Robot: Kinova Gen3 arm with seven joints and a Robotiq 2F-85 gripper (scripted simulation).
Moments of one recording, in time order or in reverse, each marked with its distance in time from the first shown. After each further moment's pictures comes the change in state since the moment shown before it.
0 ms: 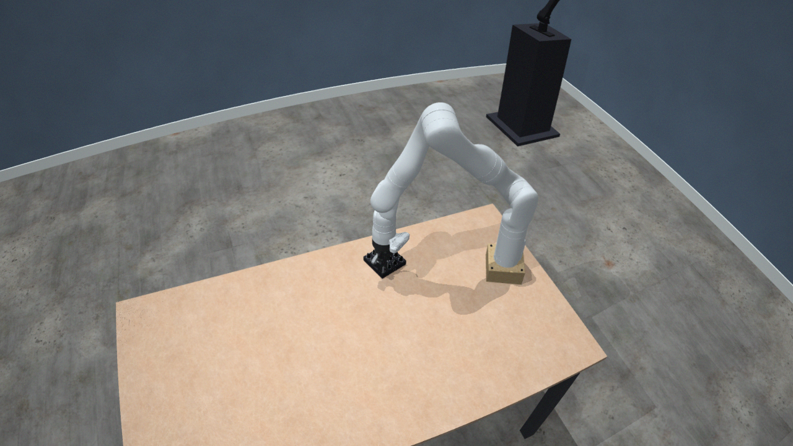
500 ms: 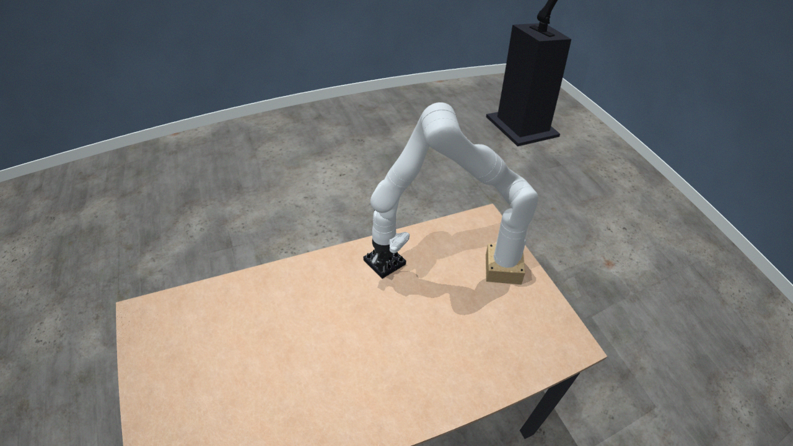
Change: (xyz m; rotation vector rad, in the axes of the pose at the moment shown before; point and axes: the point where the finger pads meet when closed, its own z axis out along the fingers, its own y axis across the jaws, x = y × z) arm 0.000 0.000 0.000 0.000 0.000 0.000
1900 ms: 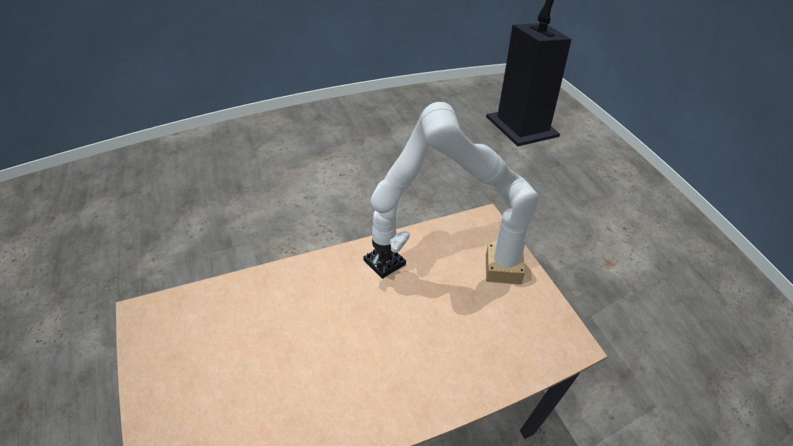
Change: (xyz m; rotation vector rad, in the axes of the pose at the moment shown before) arm 0.000 0.000 0.000 0.002 -0.001 -0.077
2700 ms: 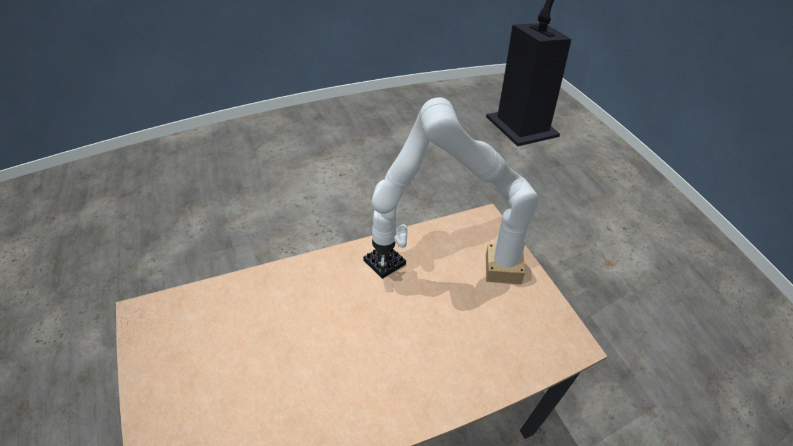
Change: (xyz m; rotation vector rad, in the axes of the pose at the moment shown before) arm 0.000 0.000 0.000 0.002 -0.001 -0.449
